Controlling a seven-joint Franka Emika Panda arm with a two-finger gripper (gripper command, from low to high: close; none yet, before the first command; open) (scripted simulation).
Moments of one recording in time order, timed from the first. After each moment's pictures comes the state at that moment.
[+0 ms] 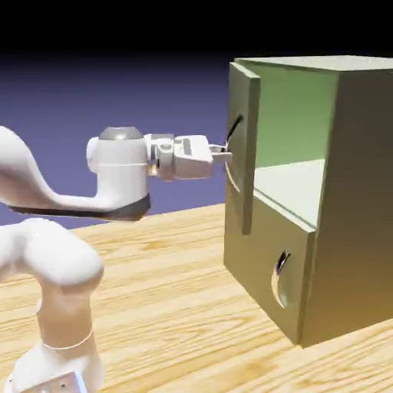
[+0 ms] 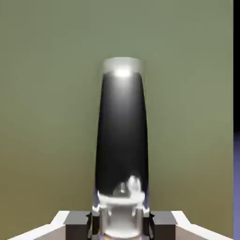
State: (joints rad) arm 0.37 -1.25 -0.24 -2.96 -1.97 2.40 2.58
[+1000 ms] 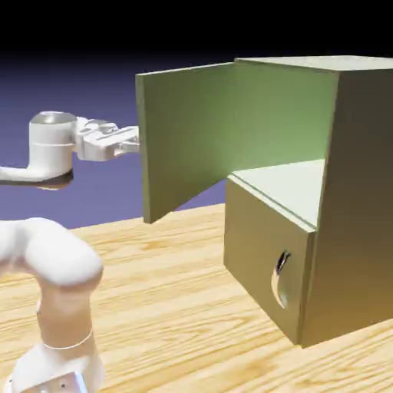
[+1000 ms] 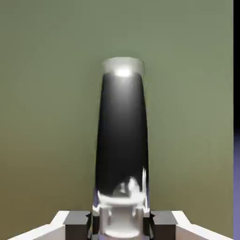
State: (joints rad) arm 0.30 -1.03 0.83 -2.67 -0.85 1.51 2.55
